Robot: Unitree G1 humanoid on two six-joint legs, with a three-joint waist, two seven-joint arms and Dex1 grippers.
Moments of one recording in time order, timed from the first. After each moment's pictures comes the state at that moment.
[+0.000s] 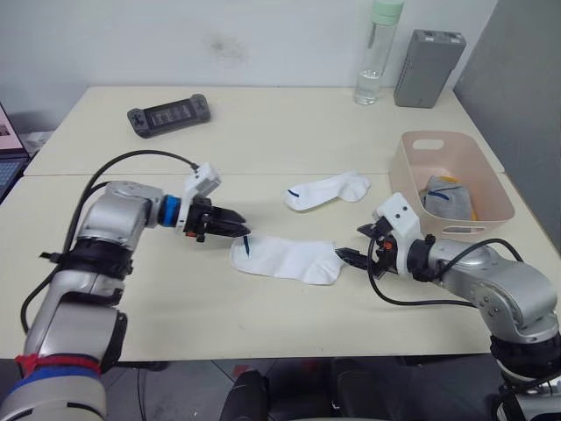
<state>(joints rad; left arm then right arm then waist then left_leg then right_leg) -0.76 0.79 -0.16 0.44 -0.32 0.65 -1.42 -0.33 -0.53 0.01 -0.59 0.54 1.16 0.44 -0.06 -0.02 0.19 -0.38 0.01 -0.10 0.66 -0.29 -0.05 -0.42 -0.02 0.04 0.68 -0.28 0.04</state>
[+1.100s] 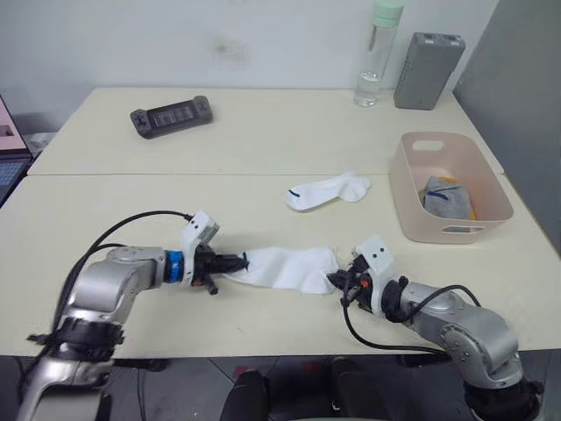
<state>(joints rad) -0.26 0.82 0.03 -0.11 -0.51 0.95 -1.09 -0.13 -0.37 0.04 -0.67 0.61 1.24 0.40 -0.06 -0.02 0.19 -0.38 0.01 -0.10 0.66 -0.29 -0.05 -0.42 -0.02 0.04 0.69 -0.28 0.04</state>
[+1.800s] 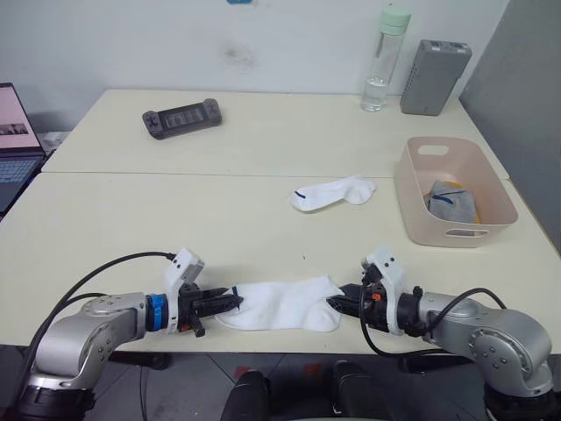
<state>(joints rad) 0.03 0.76 0.17 -0.31 -0.62 0.89 -0.93 -0.13 -0.45 -0.02 -0.74 0.73 1.36 0.37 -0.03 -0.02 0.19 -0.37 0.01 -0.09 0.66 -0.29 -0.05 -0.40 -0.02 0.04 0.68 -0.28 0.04</state>
